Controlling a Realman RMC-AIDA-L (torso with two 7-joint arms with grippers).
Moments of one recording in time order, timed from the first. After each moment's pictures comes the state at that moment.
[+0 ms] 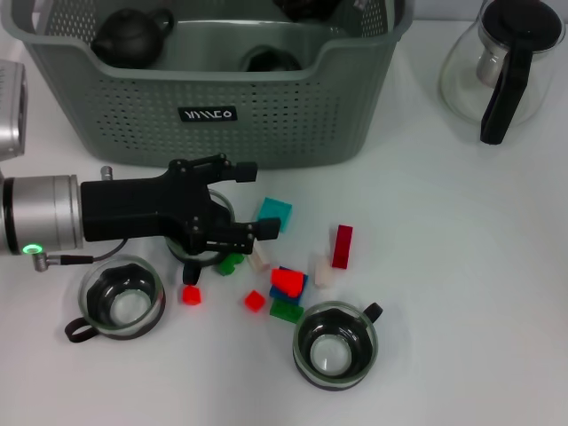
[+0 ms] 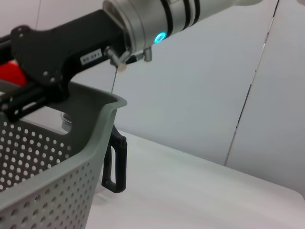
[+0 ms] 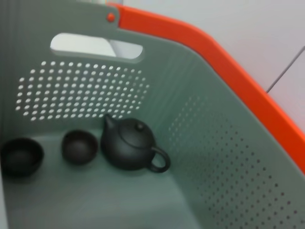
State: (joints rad) left arm -0.49 -2.10 0.58 0.56 2.06 1.69 -1.21; right arm 1.10 2.10 -1.30 -0.66 -2.24 -0.74 1.80
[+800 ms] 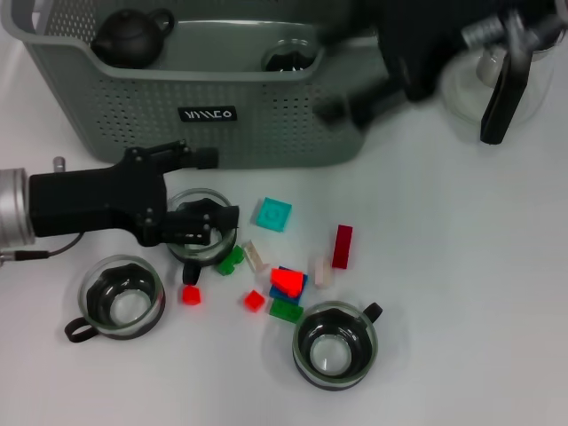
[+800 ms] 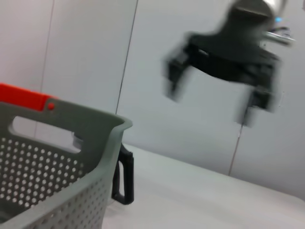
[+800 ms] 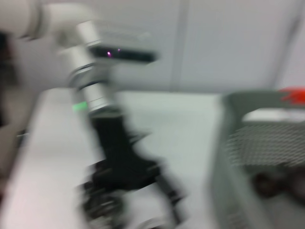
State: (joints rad) left arm -0.46 -2.05 0.53 0.57 2.05 1.78 -1.19; right arm 0.86 2.07 -1.06 -1.29 -2.13 -1.77 1.90
